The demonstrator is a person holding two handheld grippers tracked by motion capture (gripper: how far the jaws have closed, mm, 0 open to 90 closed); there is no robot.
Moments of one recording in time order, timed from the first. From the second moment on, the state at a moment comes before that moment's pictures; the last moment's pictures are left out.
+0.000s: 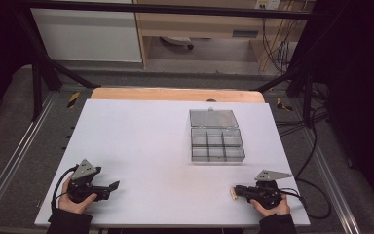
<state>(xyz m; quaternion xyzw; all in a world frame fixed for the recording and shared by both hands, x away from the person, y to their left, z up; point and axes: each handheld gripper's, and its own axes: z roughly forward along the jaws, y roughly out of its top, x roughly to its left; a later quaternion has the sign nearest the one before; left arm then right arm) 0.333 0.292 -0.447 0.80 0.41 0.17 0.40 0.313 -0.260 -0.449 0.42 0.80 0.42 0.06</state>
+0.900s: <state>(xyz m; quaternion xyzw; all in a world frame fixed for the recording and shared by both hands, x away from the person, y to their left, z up) 0.333 0.292 -0.447 0.80 0.41 0.18 0.40 0.311 -0.257 -0.443 0.41 0.80 0.44 0.03</state>
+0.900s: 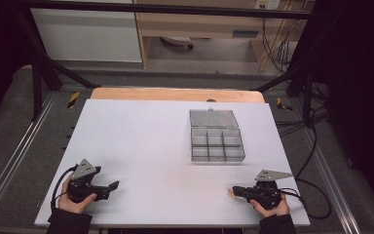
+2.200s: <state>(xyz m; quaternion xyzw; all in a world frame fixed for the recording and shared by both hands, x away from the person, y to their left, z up) 0.333 0.293 -0.447 0.80 0.41 0.17 0.40 0.316 -0.259 -0.424 0.40 0.79 0.46 0.08</state>
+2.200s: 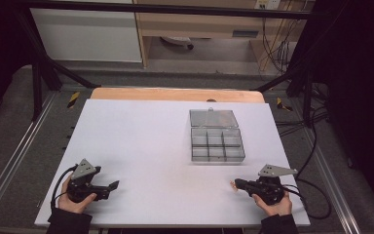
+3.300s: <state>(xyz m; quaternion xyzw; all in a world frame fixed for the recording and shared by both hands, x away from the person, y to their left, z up) 0.334 0.292 -0.448 0.80 0.42 0.17 0.40 0.334 -0.254 -0.390 0.40 0.78 0.47 0.12</state>
